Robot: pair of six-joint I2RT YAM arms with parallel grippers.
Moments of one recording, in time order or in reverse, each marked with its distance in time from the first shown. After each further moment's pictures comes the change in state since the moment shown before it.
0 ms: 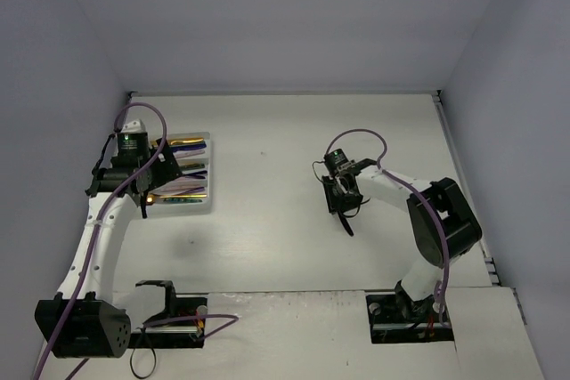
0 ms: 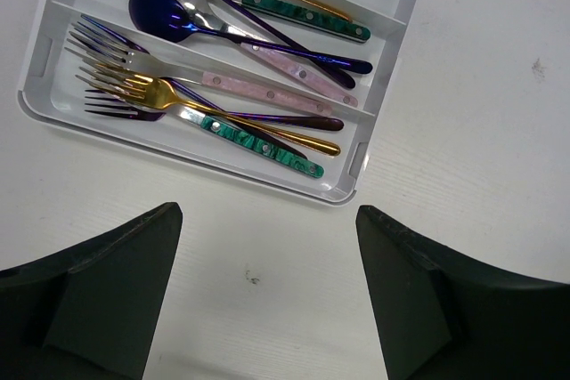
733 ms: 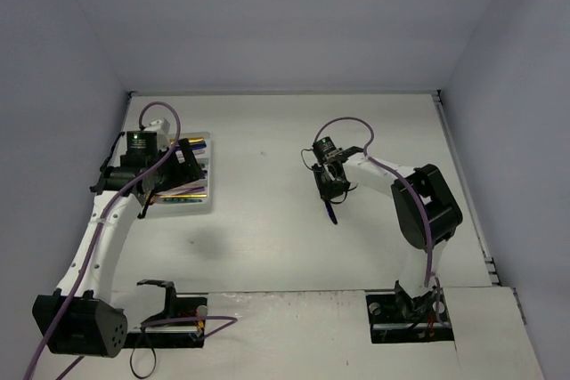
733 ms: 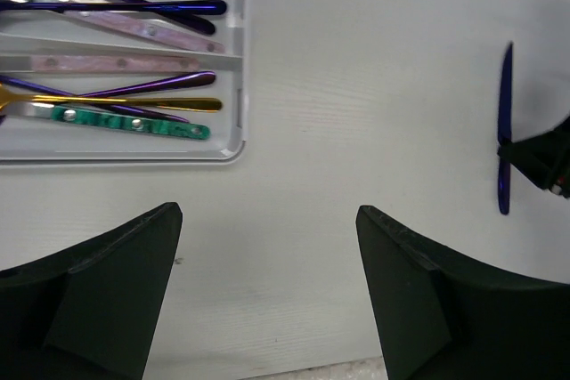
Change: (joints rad) left arm -0.067 0.011 0.000 0.013 0.283 0.022; right arm 0.022 0.148 0.185 0.005 0.002 -0.005
